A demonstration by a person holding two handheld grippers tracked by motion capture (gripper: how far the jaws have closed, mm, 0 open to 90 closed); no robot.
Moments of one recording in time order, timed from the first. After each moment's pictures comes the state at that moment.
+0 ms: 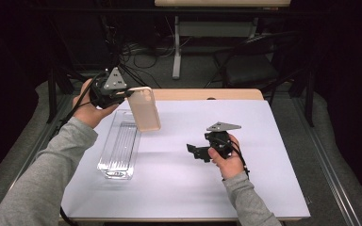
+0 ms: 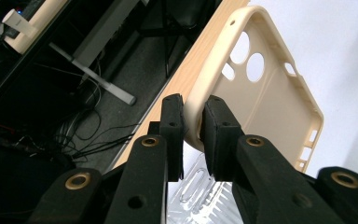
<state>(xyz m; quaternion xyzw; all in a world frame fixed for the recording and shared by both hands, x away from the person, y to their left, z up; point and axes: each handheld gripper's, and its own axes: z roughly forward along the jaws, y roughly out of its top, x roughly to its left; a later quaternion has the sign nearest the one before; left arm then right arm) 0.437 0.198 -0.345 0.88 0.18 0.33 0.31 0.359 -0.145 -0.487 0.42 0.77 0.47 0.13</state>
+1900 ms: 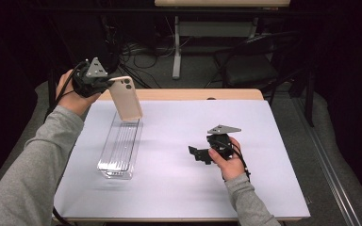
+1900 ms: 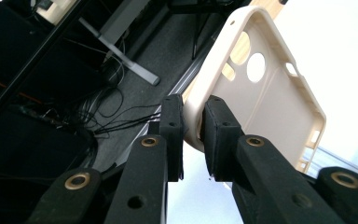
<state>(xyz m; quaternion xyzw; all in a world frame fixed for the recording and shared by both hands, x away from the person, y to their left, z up) 0.476 0.253 -0.345 0.87 0.22 0.35 0.28 0.358 -0.149 -0.499 0.44 0.76 0.45 0.14</state>
